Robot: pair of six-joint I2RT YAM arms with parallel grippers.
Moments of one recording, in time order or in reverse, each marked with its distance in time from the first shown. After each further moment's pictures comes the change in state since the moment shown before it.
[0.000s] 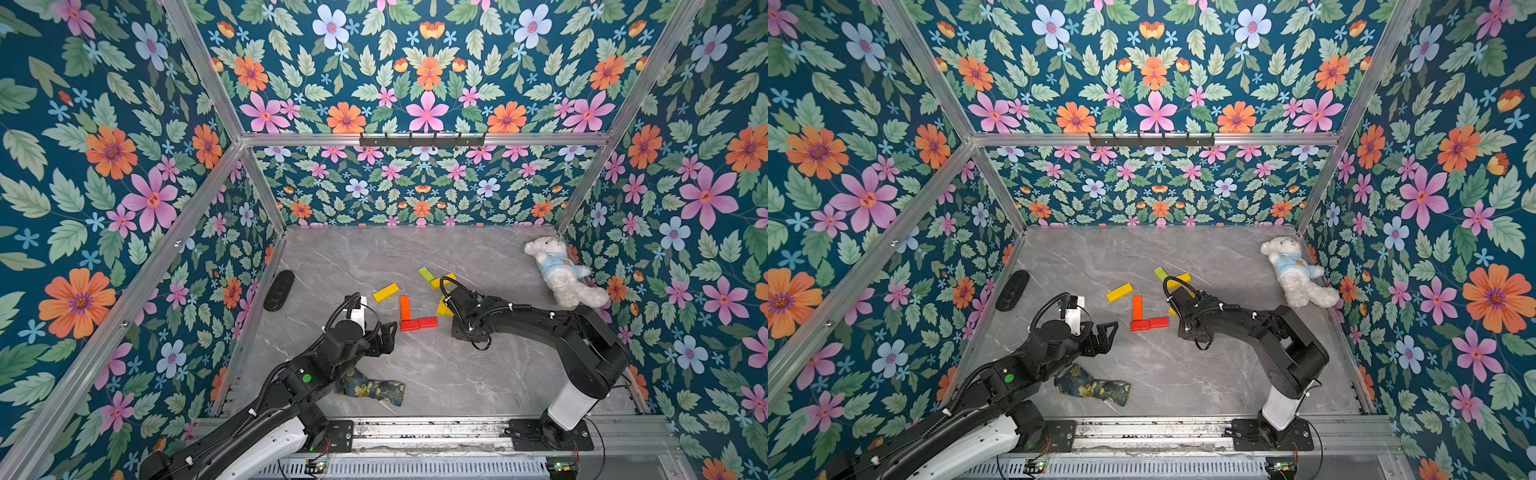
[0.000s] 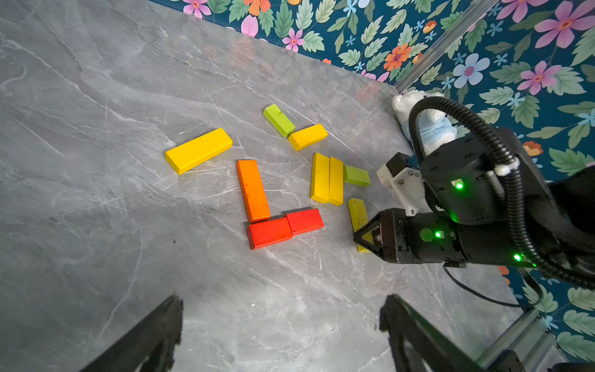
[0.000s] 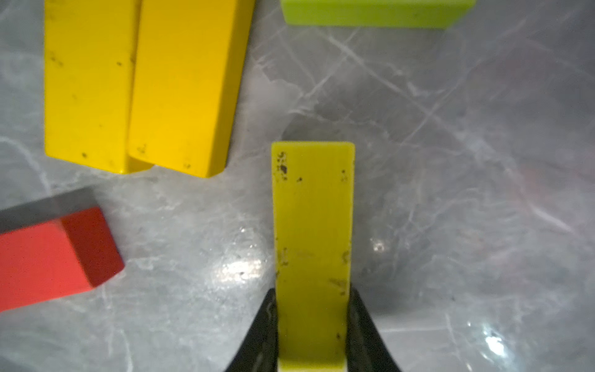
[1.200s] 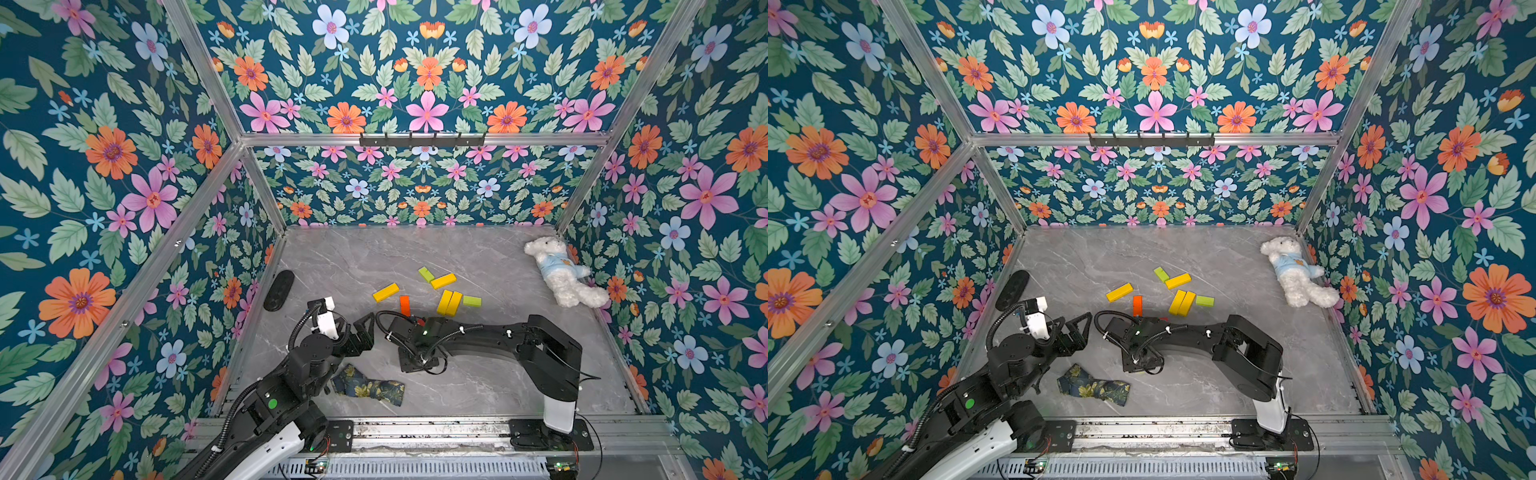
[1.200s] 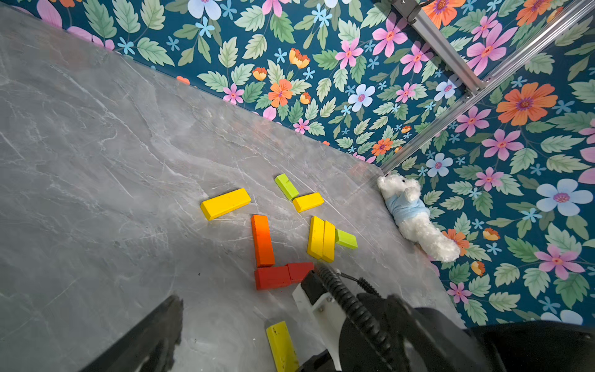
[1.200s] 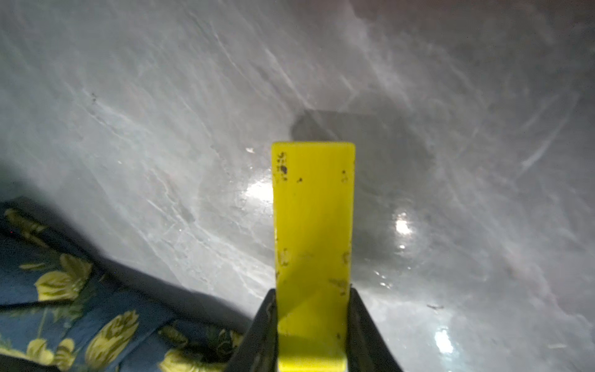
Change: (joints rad) left arm 0.000 -0.271 0.028 -0.114 -0.173 -0.061; right arm 0.420 0.230 0.343 -0.128 -0.169 0.116
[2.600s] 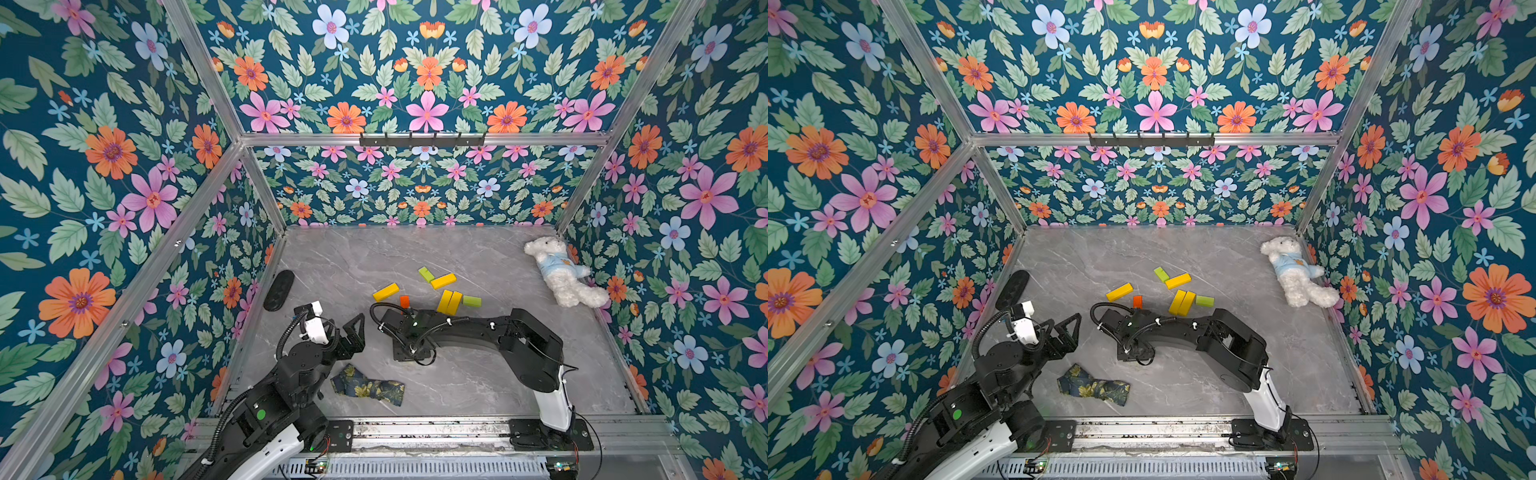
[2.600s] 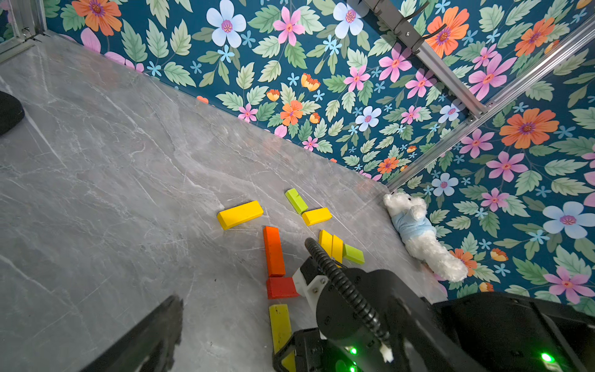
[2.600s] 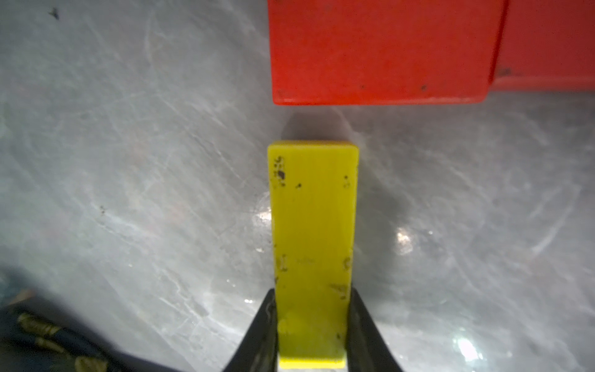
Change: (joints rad) left arm 0.000 -0.095 -0.005 -0.064 -0.066 0.000; right arm -0.043 0.115 0.121 -0.001 0.056 0.045
